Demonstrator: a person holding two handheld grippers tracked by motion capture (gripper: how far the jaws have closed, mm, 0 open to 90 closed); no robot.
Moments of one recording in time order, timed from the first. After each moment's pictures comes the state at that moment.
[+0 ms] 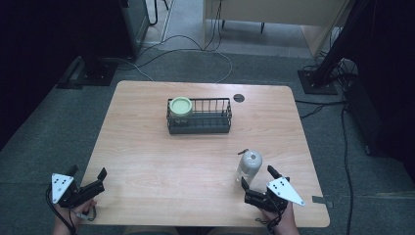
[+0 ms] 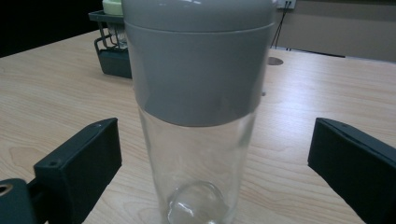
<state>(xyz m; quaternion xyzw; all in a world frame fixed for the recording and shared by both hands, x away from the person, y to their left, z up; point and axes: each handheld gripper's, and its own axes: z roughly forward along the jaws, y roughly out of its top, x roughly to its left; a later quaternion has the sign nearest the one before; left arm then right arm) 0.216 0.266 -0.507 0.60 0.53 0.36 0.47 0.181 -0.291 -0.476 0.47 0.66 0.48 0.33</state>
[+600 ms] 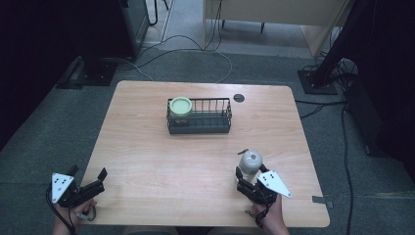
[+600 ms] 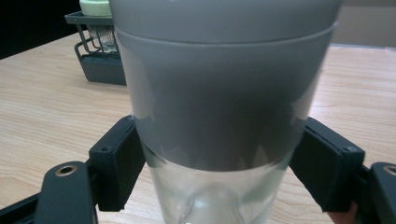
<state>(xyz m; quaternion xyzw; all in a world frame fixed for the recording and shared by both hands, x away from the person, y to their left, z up) 0.216 0.267 -0.507 0.60 0.53 0.36 0.48 0.197 -0.270 -0.479 0.52 0.64 0.47 0.33</state>
